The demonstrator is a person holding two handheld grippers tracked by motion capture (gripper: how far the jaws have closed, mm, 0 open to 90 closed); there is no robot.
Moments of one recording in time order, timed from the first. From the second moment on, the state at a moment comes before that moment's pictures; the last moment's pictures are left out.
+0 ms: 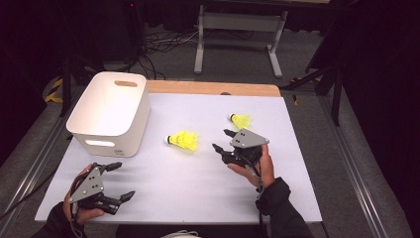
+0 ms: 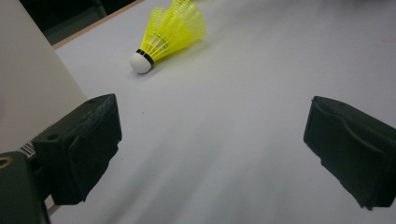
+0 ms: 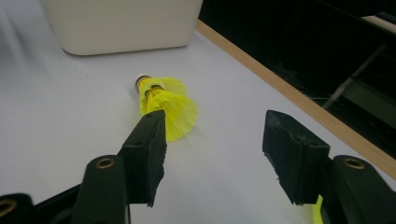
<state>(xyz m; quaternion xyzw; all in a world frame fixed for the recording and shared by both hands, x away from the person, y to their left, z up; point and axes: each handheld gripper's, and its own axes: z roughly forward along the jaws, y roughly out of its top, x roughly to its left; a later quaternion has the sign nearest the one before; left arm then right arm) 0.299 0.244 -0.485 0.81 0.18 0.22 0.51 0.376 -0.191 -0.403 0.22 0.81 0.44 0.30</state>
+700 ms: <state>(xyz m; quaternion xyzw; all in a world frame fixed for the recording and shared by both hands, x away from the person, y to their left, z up) 0.299 0.243 -0.485 0.81 0.18 0.23 0.50 0.349 -0.248 -0.422 0.27 0.79 0.44 0.34</state>
